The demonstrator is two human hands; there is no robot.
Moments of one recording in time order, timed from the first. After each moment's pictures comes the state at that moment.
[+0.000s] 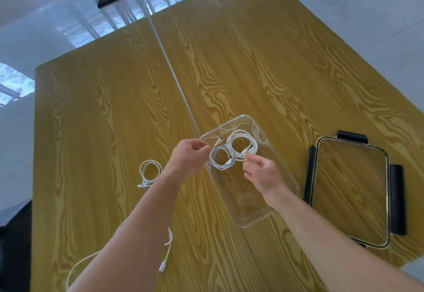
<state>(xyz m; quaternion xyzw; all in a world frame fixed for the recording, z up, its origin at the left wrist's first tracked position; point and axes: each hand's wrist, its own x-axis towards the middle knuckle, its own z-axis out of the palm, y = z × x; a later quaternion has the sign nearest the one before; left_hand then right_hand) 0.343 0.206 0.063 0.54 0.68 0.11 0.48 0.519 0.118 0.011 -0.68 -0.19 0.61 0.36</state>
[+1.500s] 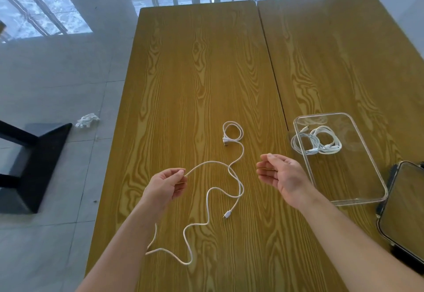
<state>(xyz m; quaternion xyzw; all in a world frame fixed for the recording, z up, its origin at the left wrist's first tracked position) 0.047 0.027 0.037 0.18 0.71 0.35 0.58 0.334 0.078 0.056 -0.63 -0.23 0.66 0.33</state>
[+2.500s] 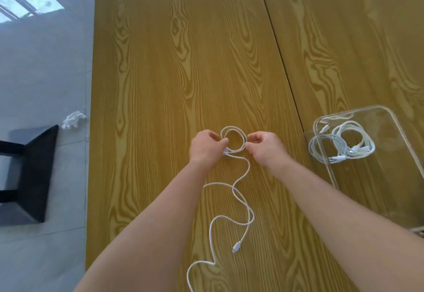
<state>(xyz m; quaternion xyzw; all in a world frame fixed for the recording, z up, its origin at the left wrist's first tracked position) 0.128 0.217 -0.031 0.42 0.78 0.12 0.44 0.287 0.212 -0.029 -0.75 -0.39 0.52 0.14</state>
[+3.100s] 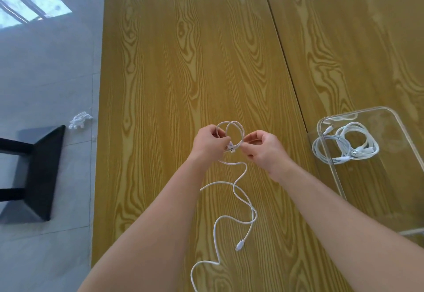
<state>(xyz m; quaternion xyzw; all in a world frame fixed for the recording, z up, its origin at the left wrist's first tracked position) 0.121 0.215 -0.008 0.39 0.73 0.20 0.53 0.276 0.199 -0.008 -0.69 -0.36 0.59 0.21</state>
